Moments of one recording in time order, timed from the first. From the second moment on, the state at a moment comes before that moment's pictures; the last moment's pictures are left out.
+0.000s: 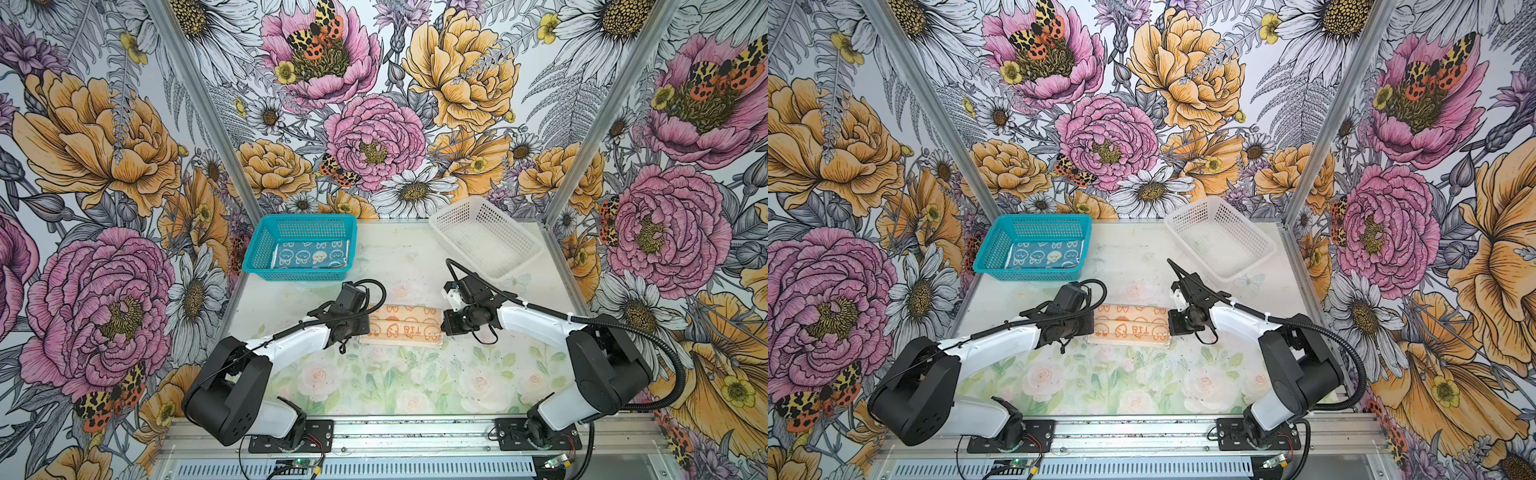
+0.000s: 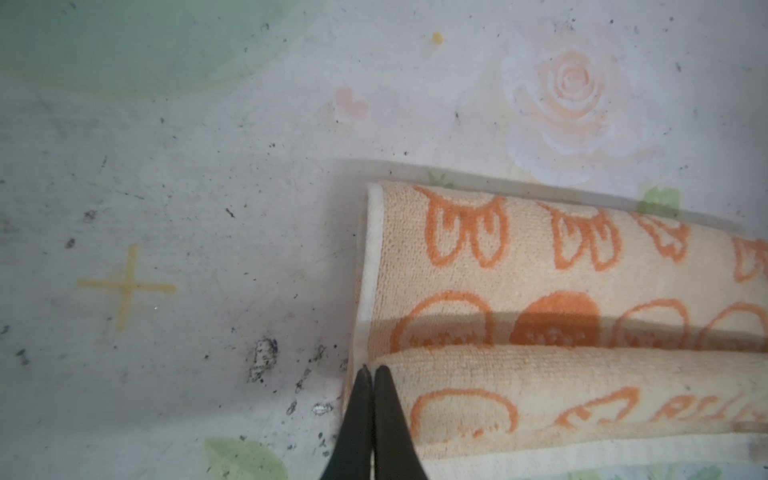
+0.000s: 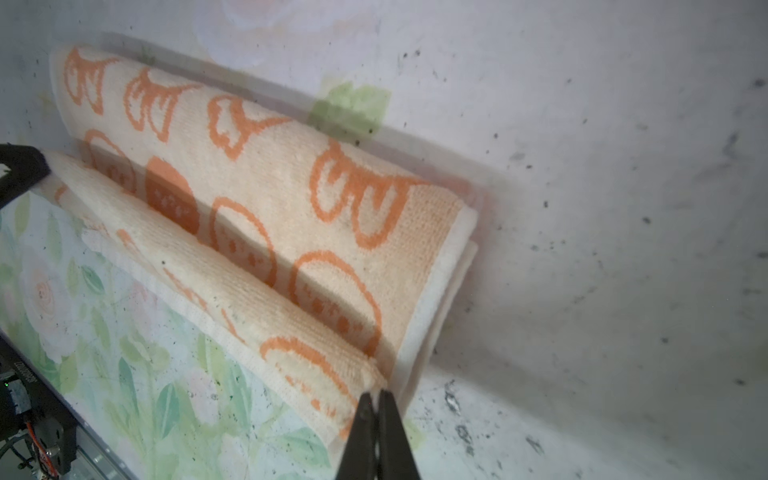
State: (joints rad) left arm -0.54 1.40 0.68 -0.29 -0.10 -0.58; right arm 0.49 1.55 0.84 -0.46 -0.33 0.32
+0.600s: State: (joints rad) left arm -0.56 1.27 0.78 -0.29 -0.06 -0.66; right arm 0.50 1.44 0.84 -0.42 -0.39 0.40
